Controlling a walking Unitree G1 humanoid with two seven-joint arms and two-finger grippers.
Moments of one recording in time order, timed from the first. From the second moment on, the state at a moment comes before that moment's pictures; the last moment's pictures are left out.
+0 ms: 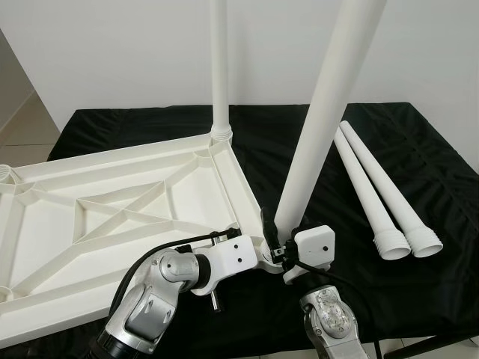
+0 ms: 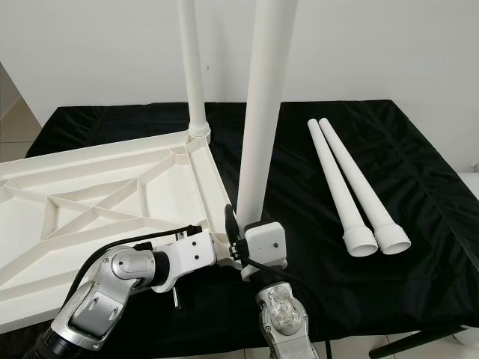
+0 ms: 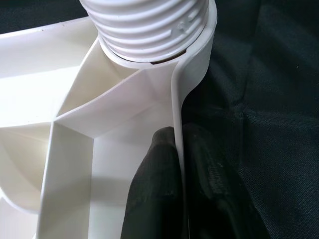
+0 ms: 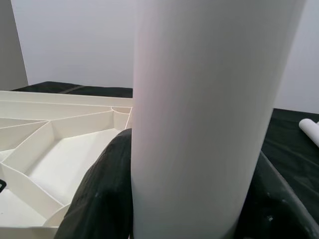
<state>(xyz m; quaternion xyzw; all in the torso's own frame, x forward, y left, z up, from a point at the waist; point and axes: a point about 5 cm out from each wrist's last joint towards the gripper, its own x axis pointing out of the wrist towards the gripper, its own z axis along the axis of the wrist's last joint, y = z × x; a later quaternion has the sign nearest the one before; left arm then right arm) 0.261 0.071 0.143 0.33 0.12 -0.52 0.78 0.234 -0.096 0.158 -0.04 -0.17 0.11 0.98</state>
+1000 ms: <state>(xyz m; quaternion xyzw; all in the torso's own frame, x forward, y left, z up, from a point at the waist) 0.261 0.072 0.143 0.33 0.12 -0.52 0.78 0.235 -0.120 0.158 -0.07 -0.18 0.06 0.98</state>
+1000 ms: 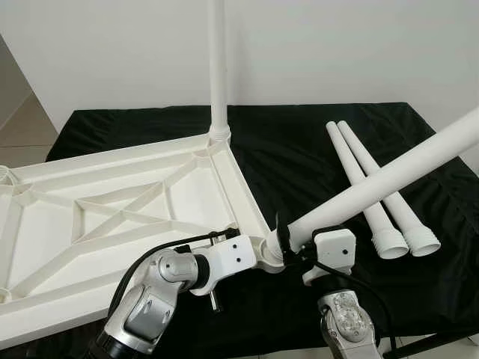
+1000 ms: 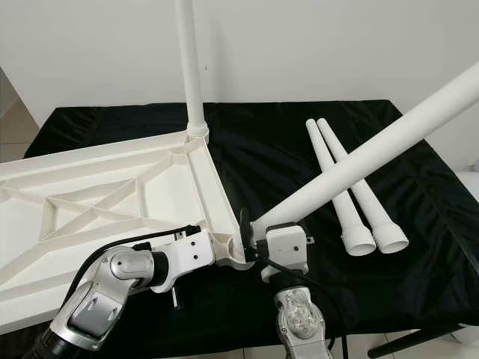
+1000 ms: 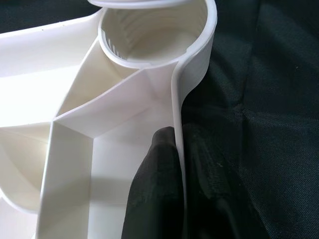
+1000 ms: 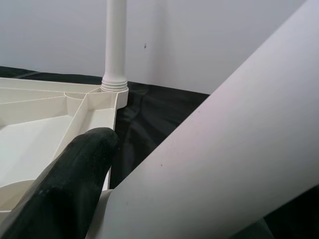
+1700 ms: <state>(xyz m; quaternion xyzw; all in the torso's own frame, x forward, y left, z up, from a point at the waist) 0.261 0.069 0.143 0.33 0.12 -0.52 0.78 0.234 -0.102 0.155 -0.04 -0.17 0.12 0.98</state>
